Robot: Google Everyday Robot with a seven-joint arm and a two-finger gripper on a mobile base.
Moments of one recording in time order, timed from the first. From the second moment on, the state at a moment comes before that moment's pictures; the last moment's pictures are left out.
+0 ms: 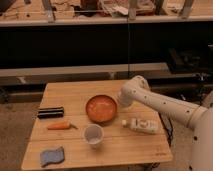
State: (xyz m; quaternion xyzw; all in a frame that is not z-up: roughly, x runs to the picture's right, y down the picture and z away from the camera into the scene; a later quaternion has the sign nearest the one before) arm 0.100 0.100 0.900 -0.19 -0.14 -0.22 0.95
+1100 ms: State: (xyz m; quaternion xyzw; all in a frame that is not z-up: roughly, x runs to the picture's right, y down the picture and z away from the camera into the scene) arm 0.093 0.102 0.904 -0.19 -0.14 -0.23 0.94
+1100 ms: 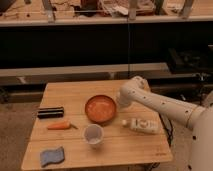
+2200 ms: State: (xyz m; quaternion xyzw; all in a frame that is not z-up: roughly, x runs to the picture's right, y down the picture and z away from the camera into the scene) arm 0.075 0.100 0.911 -0.19 -0.14 -0.25 0.94
